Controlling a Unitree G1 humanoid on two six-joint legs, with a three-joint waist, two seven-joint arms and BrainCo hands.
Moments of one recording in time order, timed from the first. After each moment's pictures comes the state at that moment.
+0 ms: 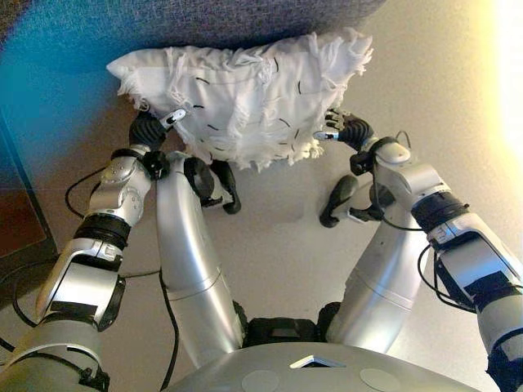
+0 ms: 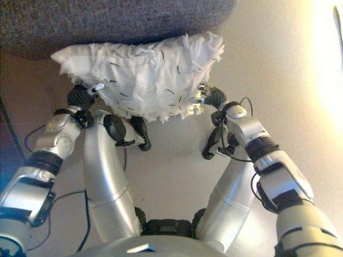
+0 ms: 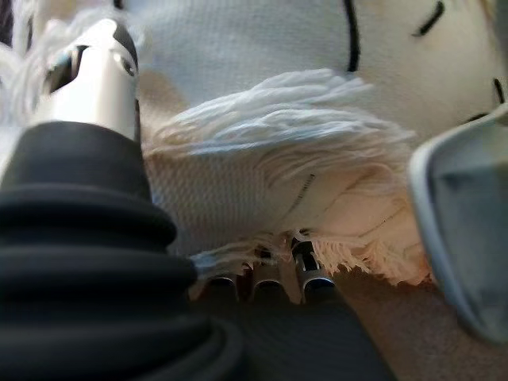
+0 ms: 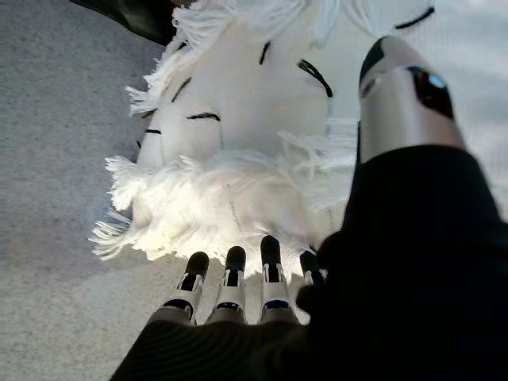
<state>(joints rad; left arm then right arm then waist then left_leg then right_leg) -0.64 0.65 -0.33 0.73 -0.84 -0.09 -0.11 -0.80 -0.56 0.57 0.62 0.60 0.21 0.09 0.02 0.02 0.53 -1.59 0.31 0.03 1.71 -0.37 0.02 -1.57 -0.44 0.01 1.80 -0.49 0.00</state>
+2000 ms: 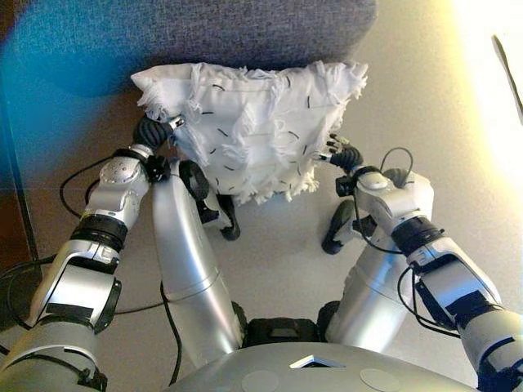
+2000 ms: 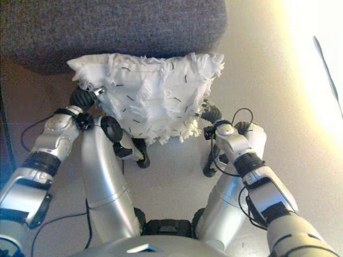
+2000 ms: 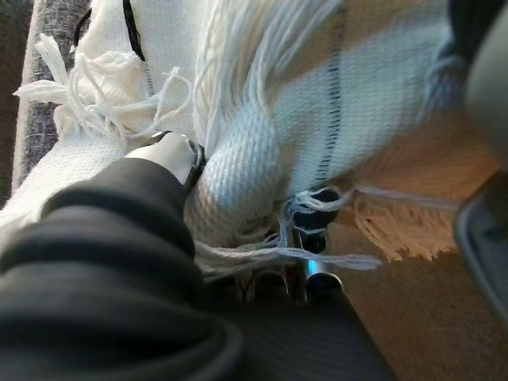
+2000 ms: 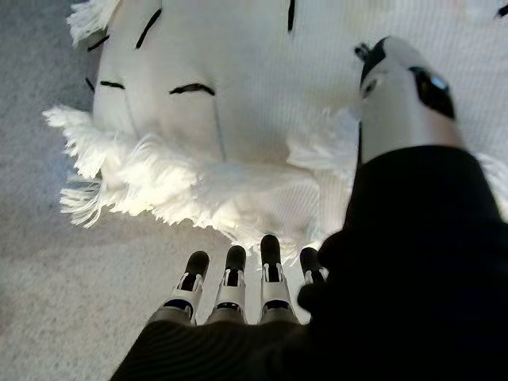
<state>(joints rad) -0.61 0.65 -0.33 0.69 -0.69 -0.11 -0.12 -0.64 -0.43 0.48 0.57 0.58 0.25 -0.18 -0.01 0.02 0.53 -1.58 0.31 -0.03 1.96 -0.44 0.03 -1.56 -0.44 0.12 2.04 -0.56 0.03</state>
